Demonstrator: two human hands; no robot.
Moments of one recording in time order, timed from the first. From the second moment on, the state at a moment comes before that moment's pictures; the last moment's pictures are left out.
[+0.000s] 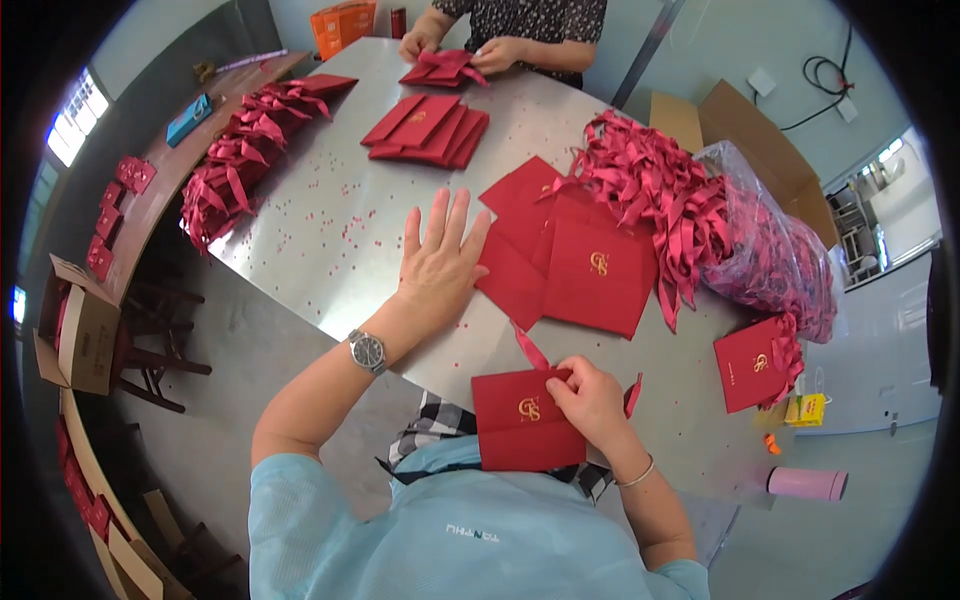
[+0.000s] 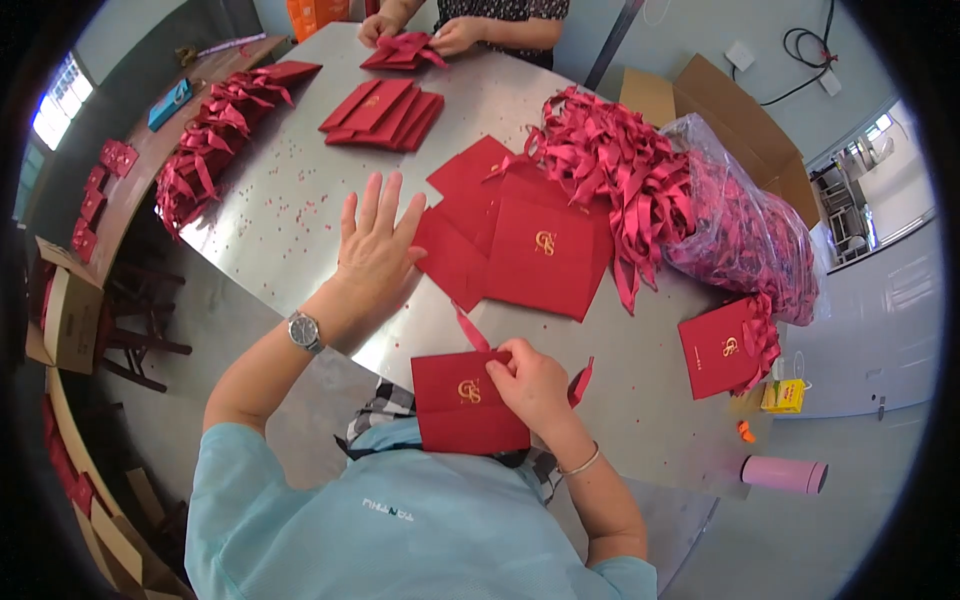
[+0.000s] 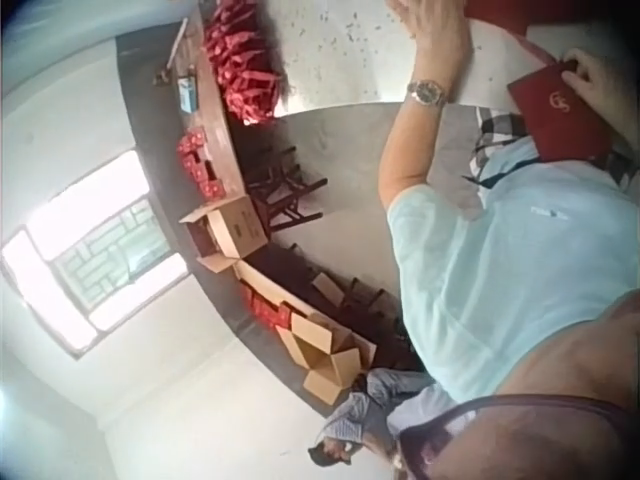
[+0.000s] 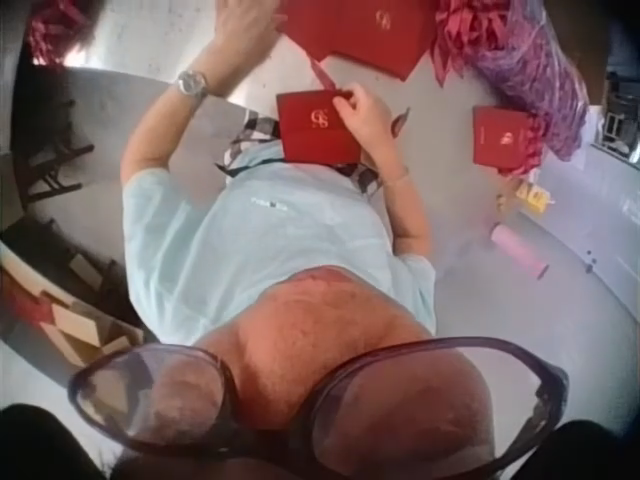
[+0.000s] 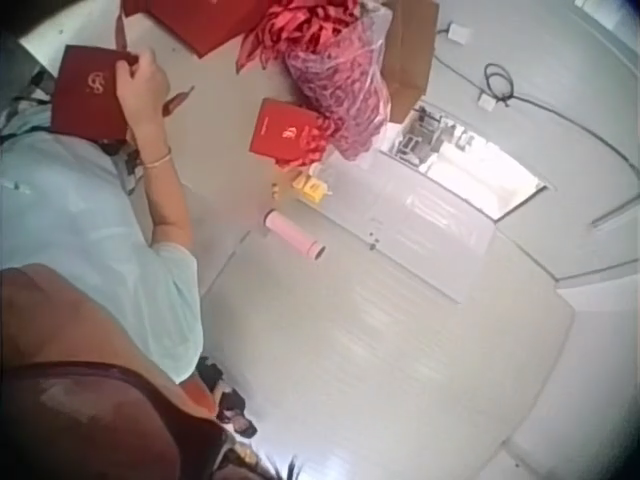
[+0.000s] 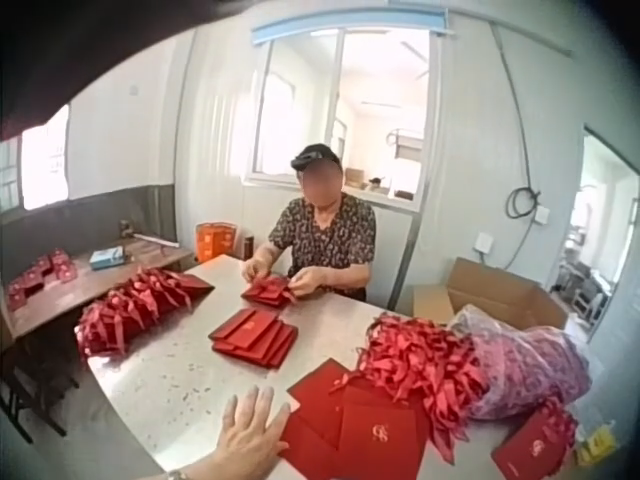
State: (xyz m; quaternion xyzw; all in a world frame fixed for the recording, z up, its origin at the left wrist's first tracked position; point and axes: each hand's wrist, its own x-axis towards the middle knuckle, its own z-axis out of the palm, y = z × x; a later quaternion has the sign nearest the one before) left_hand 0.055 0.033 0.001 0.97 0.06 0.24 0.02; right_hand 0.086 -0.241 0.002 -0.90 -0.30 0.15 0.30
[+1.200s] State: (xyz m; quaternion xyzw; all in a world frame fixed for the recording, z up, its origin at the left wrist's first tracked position) left_hand -0.023 -0.044 0.024 0.91 -0.06 0.03 0.40; right_hand 0.069 -0.260 0.020 -0.88 -0.31 0.10 0.35
